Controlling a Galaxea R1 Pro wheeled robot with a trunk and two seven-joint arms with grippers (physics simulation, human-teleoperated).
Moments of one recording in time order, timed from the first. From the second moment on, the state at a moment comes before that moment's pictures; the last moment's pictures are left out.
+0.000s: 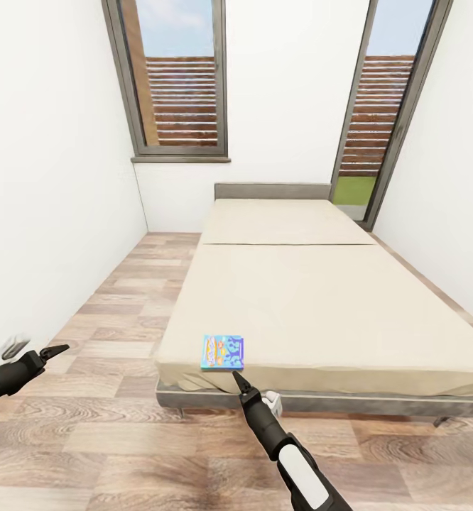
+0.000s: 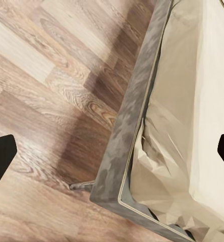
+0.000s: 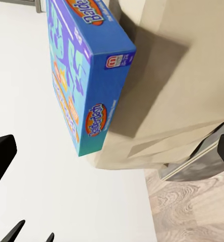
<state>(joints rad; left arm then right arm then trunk) -0.58 0.32 0.79 -1.07 0.04 0.96 -0.72 -0.39 0.17 0.27 -0.72 -1.24 0.09 0.43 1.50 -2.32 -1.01</state>
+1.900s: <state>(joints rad) -0.58 0.32 0.79 -1.07 0.04 0.96 -0.72 -0.39 0.17 0.26 -0.72 -1.24 0.09 0.47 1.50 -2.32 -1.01</state>
